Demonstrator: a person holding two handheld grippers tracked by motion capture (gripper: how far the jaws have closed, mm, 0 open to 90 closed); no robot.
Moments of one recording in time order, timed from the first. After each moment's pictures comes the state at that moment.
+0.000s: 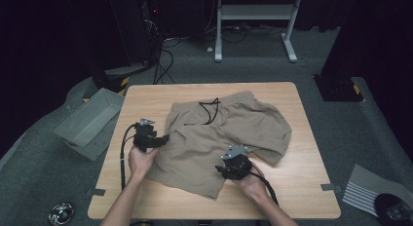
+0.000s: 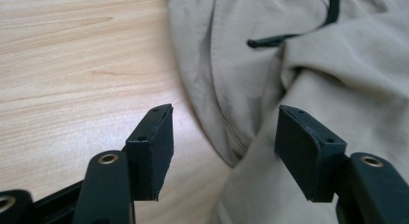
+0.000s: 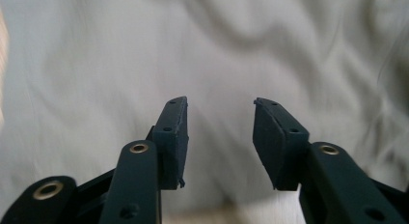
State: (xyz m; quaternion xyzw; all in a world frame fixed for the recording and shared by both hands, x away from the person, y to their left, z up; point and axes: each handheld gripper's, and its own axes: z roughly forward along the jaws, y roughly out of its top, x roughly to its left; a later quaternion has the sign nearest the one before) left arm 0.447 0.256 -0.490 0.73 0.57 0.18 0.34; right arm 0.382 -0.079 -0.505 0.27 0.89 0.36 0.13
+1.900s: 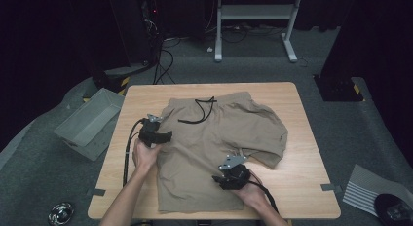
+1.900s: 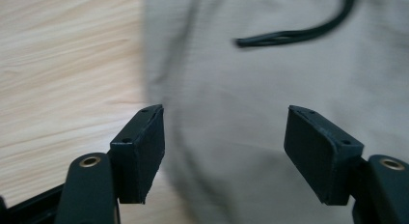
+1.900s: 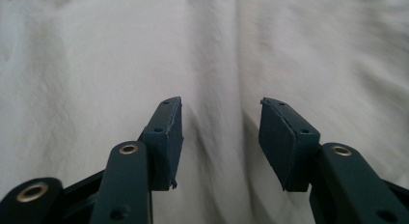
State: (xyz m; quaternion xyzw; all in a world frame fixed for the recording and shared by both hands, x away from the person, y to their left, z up) left arm 0.458 0.233 -0.489 0.76 0.53 0.21 0.31; right arm 0.358 -0.073 -0.523 0.23 0.90 0.36 0.11
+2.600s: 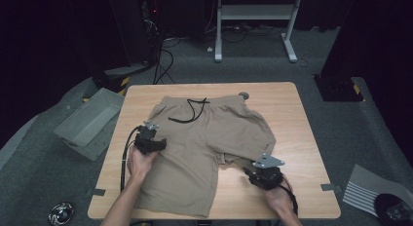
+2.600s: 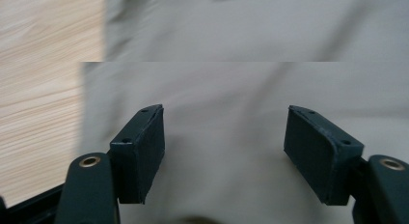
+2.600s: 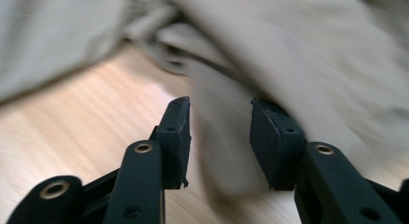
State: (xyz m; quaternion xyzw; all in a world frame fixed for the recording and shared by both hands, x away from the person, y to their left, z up) left arm 0.431 0.245 -0.501 0.76 0.52 0.24 0.29; right arm 0.343 -0.177 -0.507 0.37 0.83 0.36 0.21
